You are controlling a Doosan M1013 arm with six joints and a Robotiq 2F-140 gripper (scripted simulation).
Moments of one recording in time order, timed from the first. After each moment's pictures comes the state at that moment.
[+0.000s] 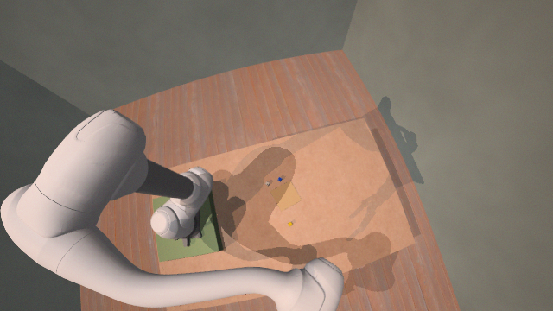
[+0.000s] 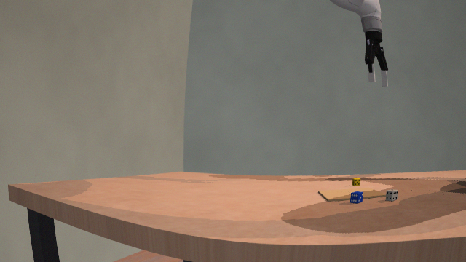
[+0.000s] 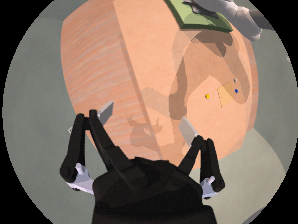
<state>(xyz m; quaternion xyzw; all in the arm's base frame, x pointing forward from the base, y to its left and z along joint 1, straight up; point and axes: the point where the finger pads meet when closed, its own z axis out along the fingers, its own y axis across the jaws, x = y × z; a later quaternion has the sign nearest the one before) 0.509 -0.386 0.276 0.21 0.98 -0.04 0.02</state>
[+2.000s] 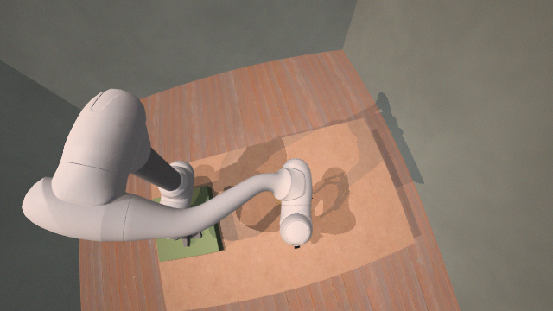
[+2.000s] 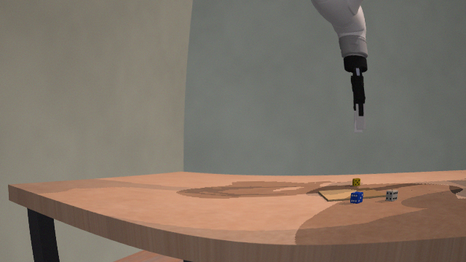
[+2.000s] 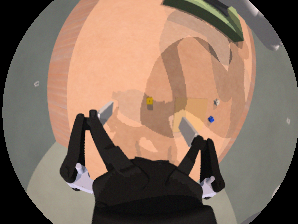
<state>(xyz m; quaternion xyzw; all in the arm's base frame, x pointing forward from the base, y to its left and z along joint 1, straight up) 0.590 -0.084 0.082 -0.06 1.00 0.00 0.00</state>
